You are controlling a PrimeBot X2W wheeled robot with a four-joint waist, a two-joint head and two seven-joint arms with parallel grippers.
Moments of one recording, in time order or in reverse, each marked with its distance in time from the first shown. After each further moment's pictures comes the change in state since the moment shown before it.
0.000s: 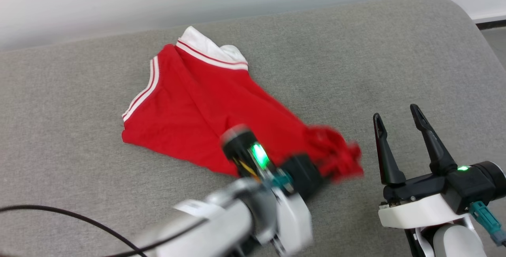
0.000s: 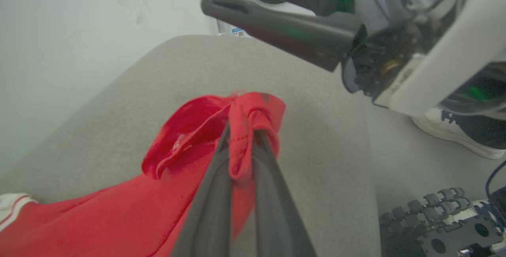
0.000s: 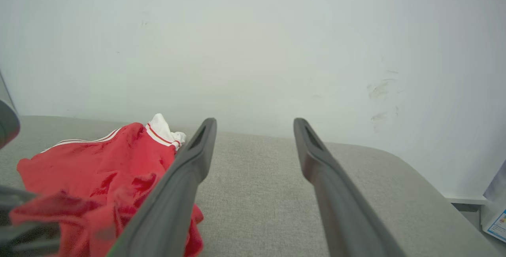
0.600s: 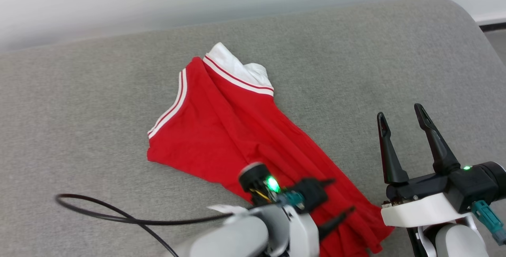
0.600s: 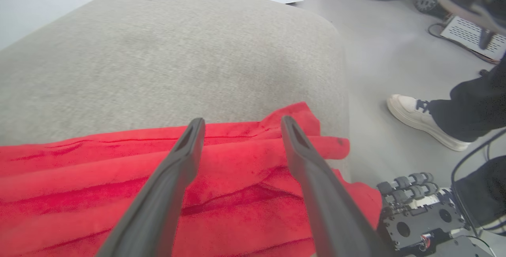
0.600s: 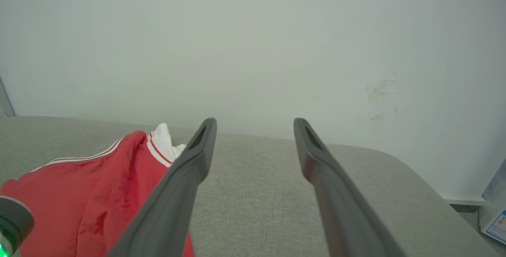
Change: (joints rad) left arm 0.101 -0.195 -0.108 0.348 -0.020 -0.094 -0.114; right arm -0.005 0.000 -0.015 0.005 -0.008 0.000 0.000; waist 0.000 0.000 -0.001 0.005
